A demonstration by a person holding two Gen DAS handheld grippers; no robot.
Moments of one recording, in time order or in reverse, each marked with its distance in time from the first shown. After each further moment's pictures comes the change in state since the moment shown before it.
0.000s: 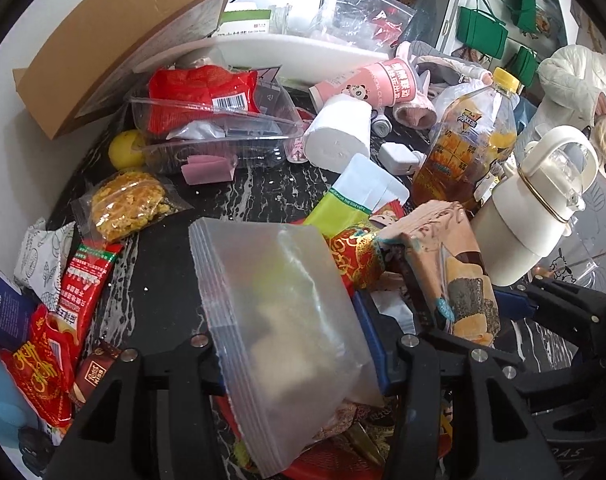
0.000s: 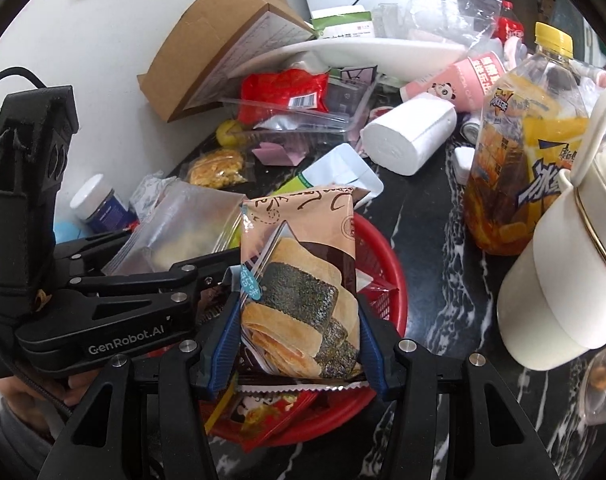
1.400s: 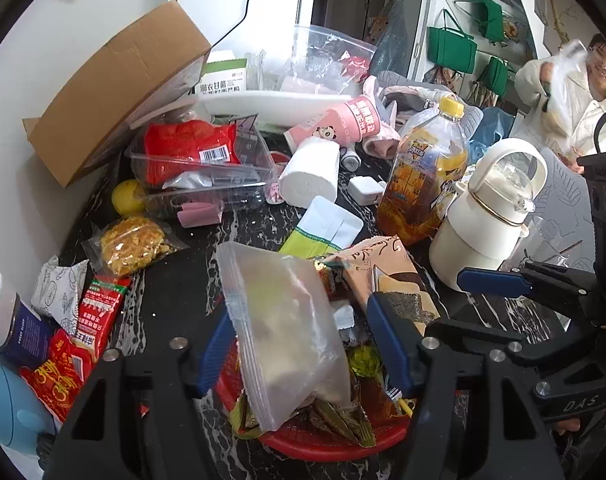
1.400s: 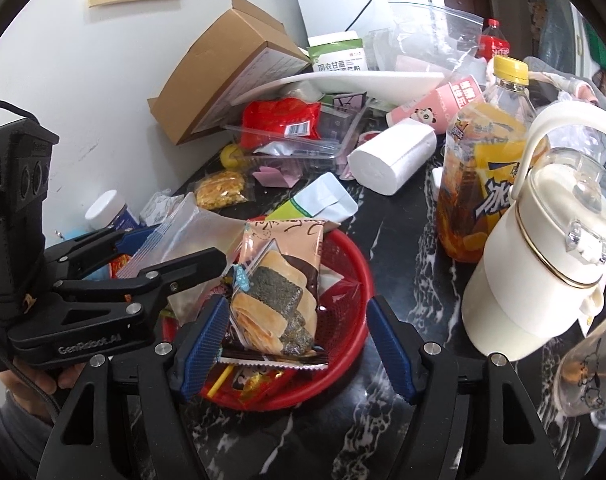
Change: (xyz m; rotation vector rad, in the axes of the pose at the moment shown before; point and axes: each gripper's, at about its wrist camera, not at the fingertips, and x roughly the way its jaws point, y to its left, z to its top) left arm -0.048 -0.016 -0.005 0.075 -0.137 -0.028; right arm -0.040 -0.004 -0.002 -0.006 -0.069 -0.007
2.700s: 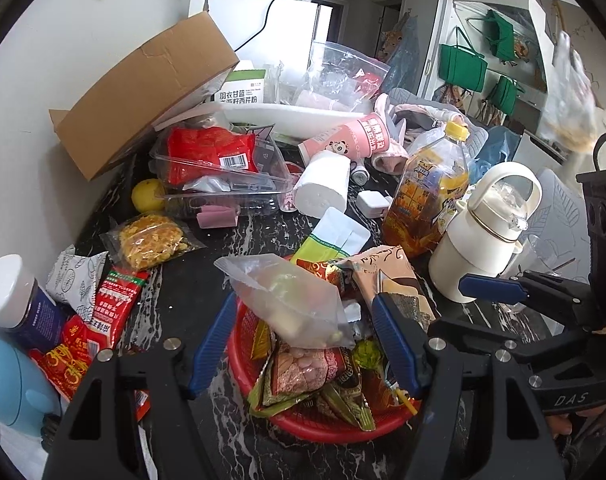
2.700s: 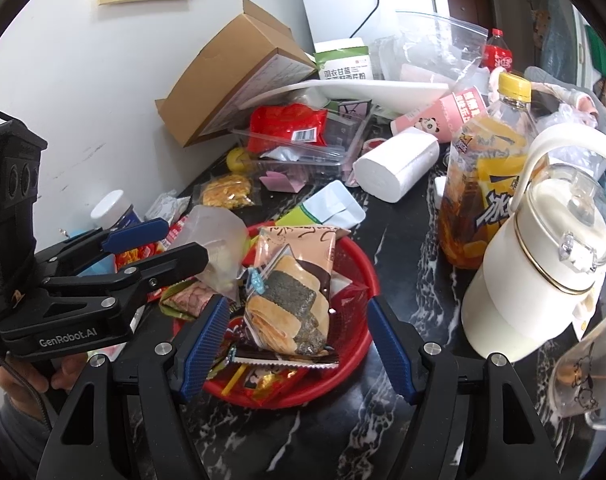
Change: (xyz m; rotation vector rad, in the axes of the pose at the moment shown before) left arm -0.025 0.010 -0.004 -0.062 -0.031 0.010; right arm -0.008 0.011 0.001 -0.021 -0.020 -0.008
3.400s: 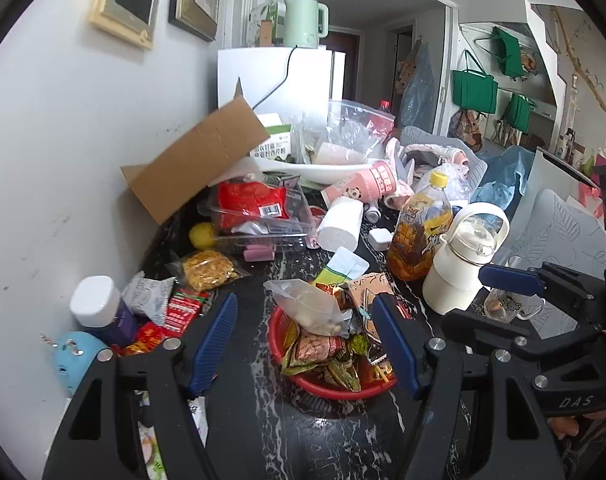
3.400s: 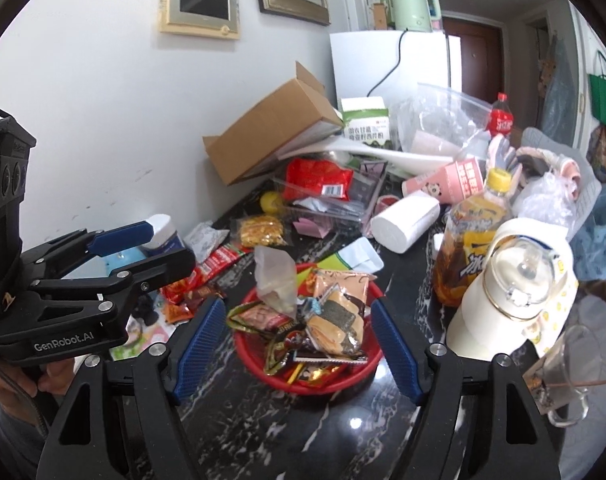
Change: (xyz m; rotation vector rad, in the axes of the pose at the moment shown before) left arm -0.115 -0.021 0.004 0.022 -0.127 0.131; right arm -0.086 0.054 0.003 -0.095 -0.141 -0.019
